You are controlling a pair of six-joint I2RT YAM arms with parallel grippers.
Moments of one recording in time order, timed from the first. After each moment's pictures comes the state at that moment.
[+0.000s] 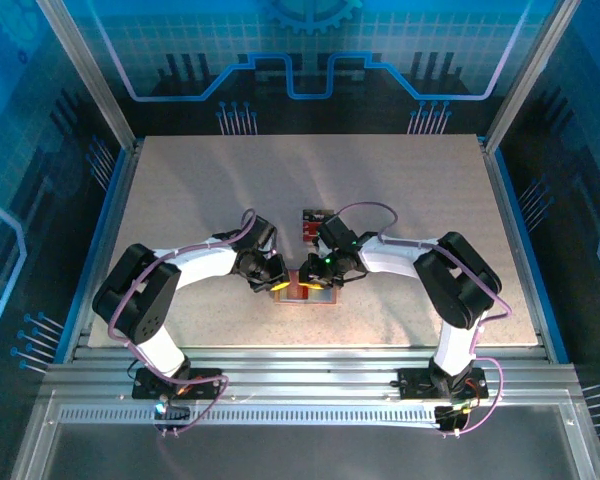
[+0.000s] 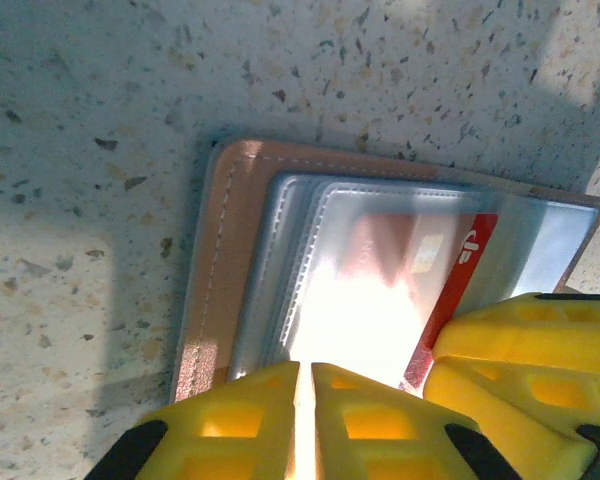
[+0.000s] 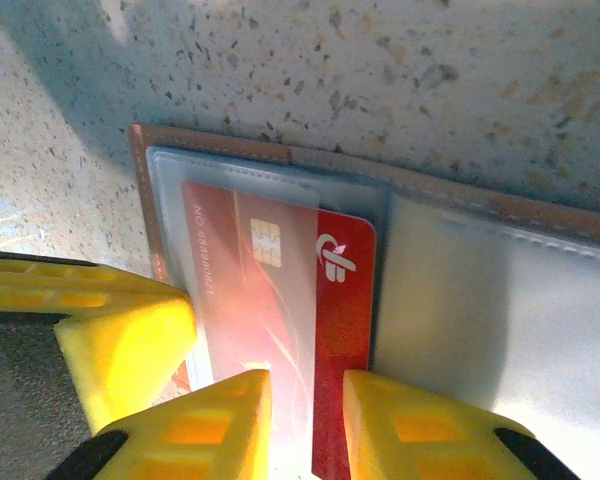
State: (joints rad) left arm -0.50 1.67 0.87 -0.39 0.41 -0.89; right arm 0.68 1.82 1.01 -0.31 -0.45 0.83
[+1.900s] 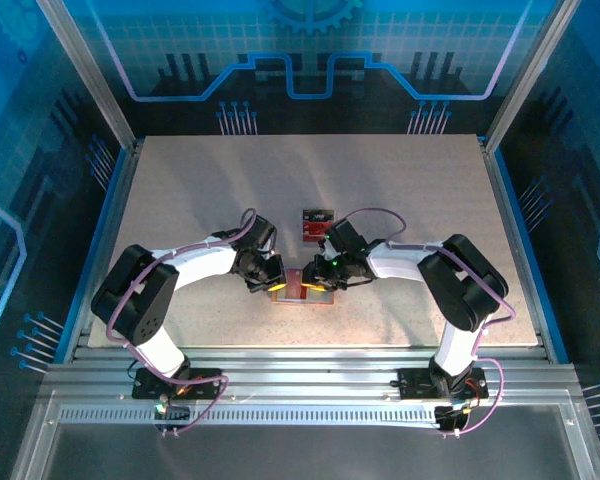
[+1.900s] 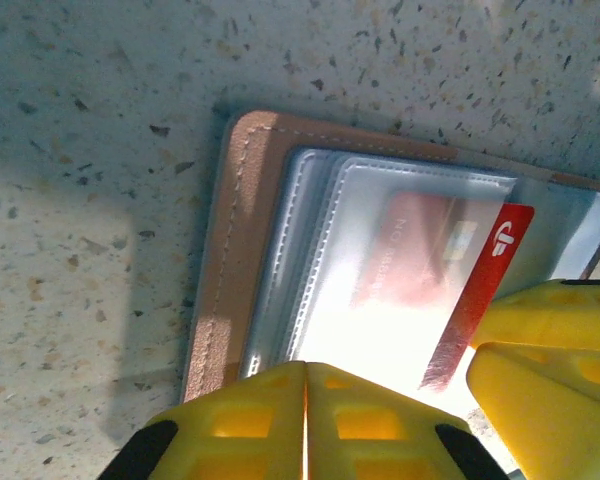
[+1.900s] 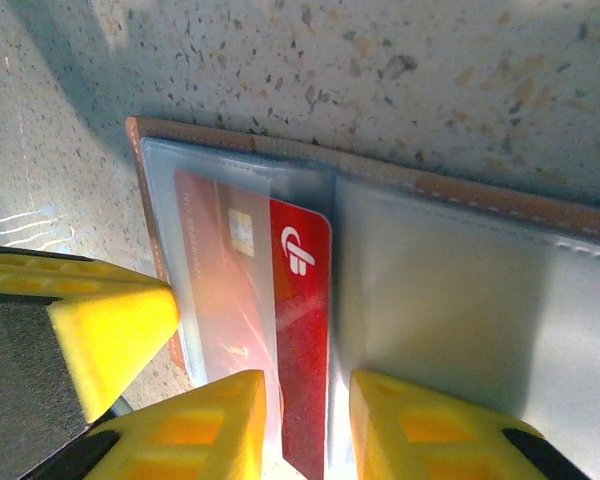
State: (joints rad) left arm -0.50 1.66 0.88 -0.47 0.37 -0.85; right arm 0.65 1.78 0.90 -0.15 -0.52 0.87
